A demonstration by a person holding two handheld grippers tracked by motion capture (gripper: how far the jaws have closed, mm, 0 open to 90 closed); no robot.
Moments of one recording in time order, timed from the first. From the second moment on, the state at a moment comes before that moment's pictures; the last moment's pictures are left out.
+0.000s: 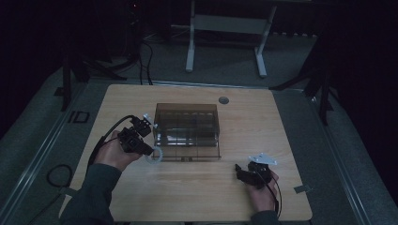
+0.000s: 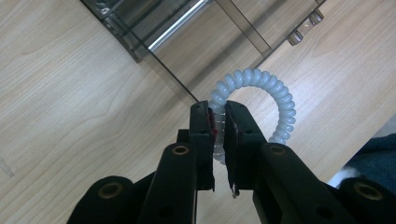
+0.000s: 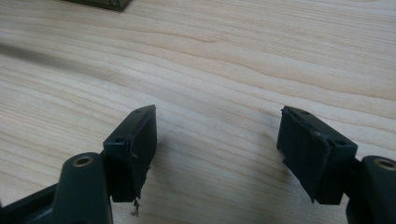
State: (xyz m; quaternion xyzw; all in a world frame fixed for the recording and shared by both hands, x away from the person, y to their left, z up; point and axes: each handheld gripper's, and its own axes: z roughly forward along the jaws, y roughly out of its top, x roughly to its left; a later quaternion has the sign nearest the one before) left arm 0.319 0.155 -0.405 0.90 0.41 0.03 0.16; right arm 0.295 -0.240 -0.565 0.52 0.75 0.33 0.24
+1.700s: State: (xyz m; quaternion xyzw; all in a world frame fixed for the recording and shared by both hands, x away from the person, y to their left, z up) left arm 0.353 0.137 -0.413 0.89 0.43 0.04 0.17; right arm 0.295 -0.239 -0.565 0.52 0.75 0.33 0.23
